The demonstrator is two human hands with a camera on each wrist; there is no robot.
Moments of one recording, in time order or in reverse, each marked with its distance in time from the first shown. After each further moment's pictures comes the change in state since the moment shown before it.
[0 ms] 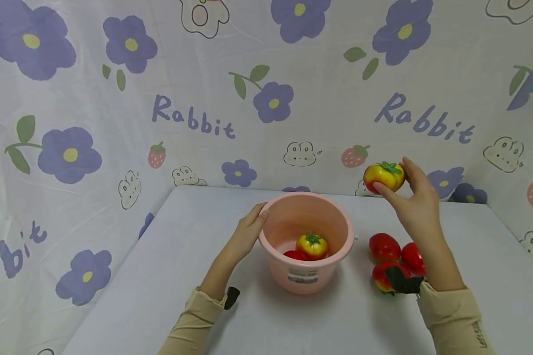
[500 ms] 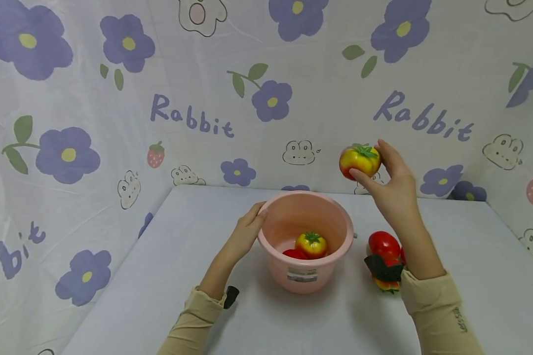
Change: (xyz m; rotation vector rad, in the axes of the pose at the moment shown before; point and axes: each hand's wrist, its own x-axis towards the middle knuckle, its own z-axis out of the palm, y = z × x) left_hand -0.001 0.002 0.001 0.005 0.003 -0.019; right_hand 0.003 -0.043 0.019 0.059 -0.013 -0.097
